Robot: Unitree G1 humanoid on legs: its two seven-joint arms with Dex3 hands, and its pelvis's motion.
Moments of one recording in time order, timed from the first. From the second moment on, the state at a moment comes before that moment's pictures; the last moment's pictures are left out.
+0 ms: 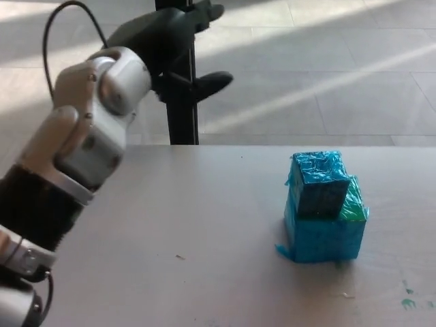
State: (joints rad) left_arm -1.09 0.47 -0.48 0.26 0.40 0.38 -0.33; right_arm 0.10 -0.58 -0.10 1.10 -0.09 -0.23 0.18
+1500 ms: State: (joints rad) left_arm -1.32 -0.01 -0.69 0.84 0.51 0.40 -0.52; right_arm 0.05 -0.61 -0.07 1.10 -0.10 -0.20 0.20
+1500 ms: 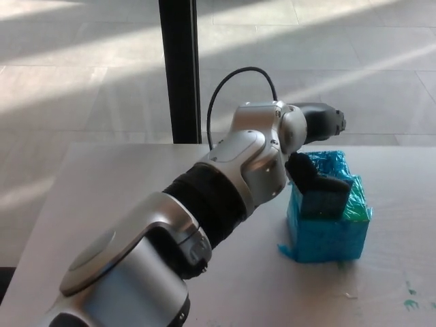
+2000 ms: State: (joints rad) left_arm -1.31 -0.06 -0.65 0.86 0.51 0.43 -0.56; right_arm 0.04 -0.62 -0.08 1.08 -0.10 -0.19 0.22
